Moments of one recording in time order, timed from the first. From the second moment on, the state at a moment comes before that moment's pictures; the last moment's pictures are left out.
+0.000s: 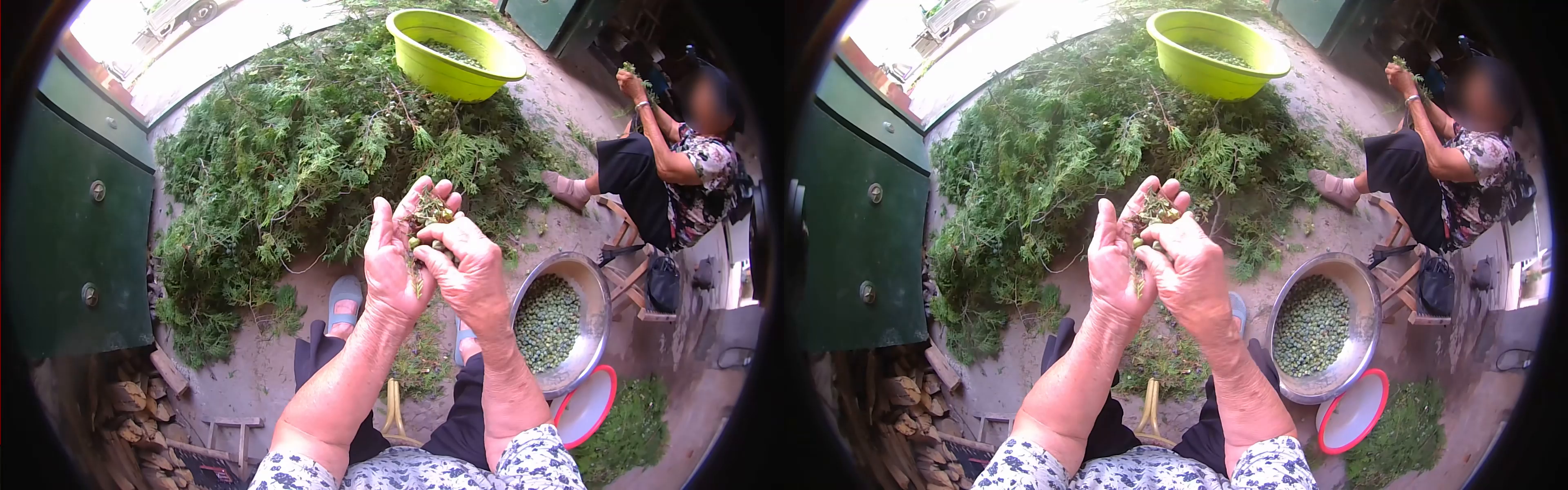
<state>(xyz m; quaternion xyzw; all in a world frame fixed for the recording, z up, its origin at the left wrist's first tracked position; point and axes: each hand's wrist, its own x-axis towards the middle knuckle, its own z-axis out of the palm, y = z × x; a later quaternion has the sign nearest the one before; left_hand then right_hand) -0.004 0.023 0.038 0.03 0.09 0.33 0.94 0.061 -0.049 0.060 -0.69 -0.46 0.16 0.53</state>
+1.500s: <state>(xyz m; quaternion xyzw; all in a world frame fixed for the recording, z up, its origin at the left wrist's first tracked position) -0.007 0.028 0.038 -0.03 0.08 0.36 0.93 0.063 -0.052 0.063 -0.71 -0.48 0.13 0.49</state>
